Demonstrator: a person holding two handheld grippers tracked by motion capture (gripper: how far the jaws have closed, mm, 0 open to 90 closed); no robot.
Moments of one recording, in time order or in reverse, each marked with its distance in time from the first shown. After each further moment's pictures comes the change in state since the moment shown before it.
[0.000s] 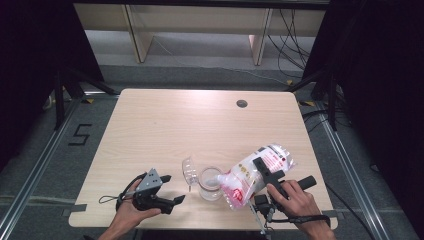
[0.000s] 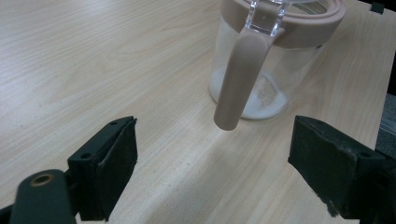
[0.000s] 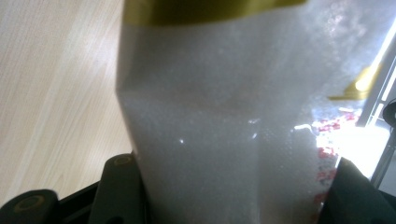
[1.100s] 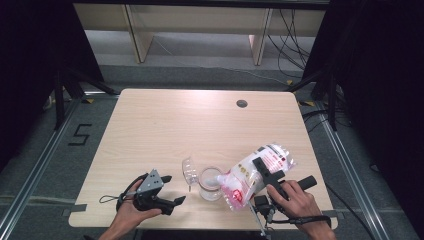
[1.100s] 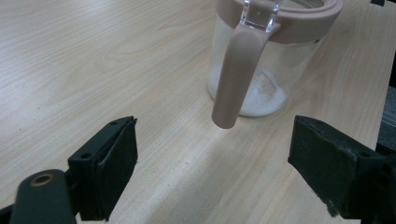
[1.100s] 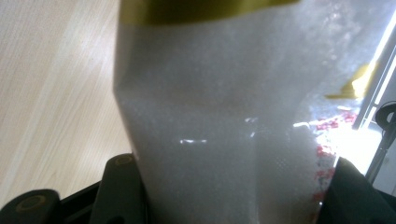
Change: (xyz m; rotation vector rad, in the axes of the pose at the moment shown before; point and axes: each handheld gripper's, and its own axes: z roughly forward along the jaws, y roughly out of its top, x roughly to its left) left arm -0.001 0.001 0.000 0.020 0.007 0.043; right arm -0.004 0.001 -0.002 -0.015 -0.022 -0.032
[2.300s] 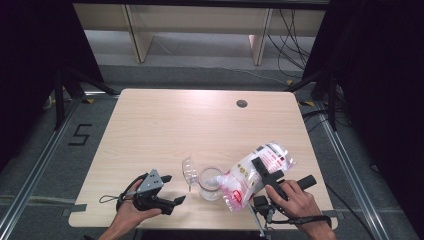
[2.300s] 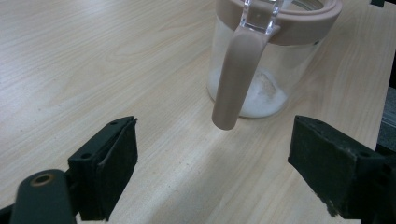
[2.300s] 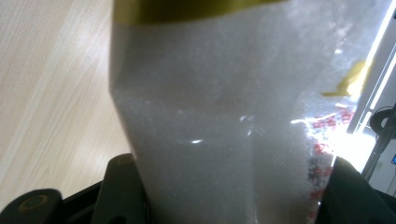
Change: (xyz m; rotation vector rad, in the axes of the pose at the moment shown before) left arm -0.001 0.000 0.000 -0.007 -0.004 -0.007; right arm -0.004 0.002 -0.001 0.003 0.004 -0.029
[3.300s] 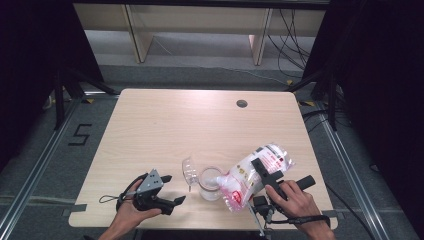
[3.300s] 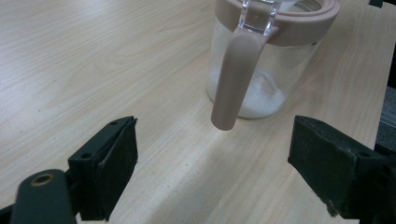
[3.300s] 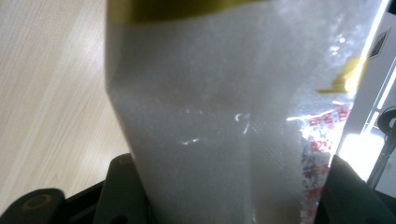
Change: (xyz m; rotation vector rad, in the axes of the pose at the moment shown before) left arm 0.001 0.001 -0.002 0.016 0.010 0.030; right arm 0.003 0.000 0.001 0.003 0.015 0.009
